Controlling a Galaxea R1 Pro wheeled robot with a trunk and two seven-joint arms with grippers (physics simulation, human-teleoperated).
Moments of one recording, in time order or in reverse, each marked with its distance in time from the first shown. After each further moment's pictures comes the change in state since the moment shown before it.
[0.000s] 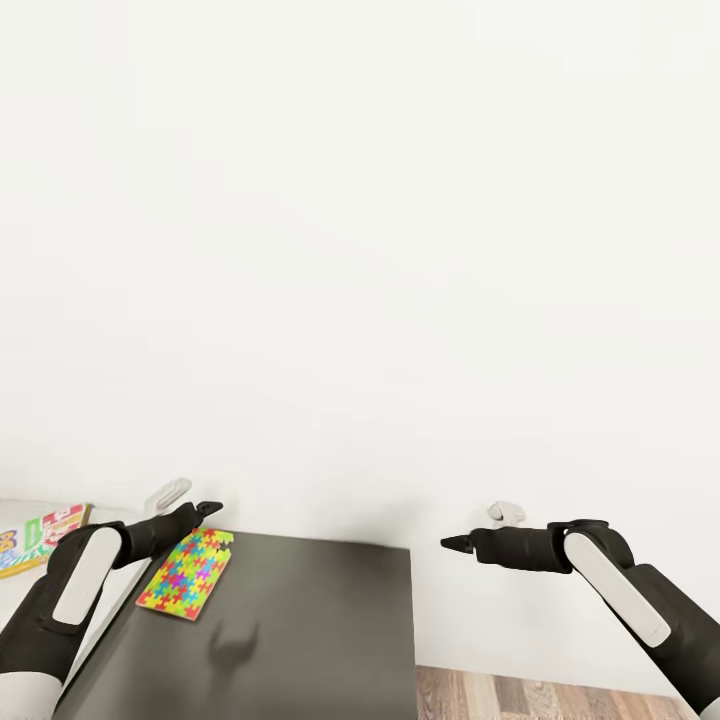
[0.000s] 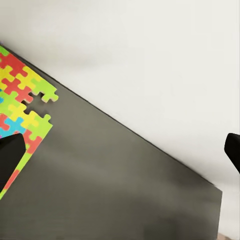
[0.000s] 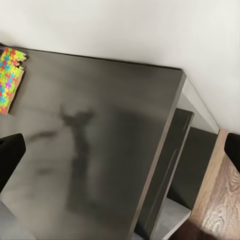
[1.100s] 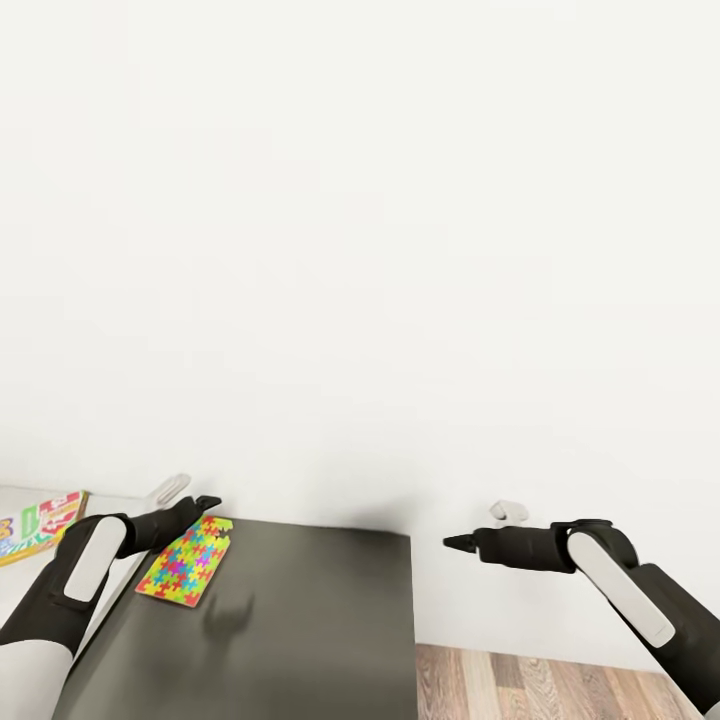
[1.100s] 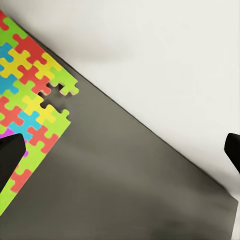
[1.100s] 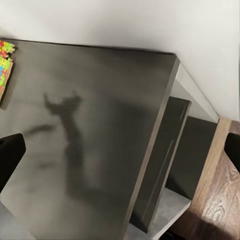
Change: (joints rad) left arm -0.082 0.007 0.005 0.142 -0.003 -0.024 0.001; right arm 0.001 -0.011 -0.004 -0.005 -0.001 0.000 0.004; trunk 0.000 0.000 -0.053
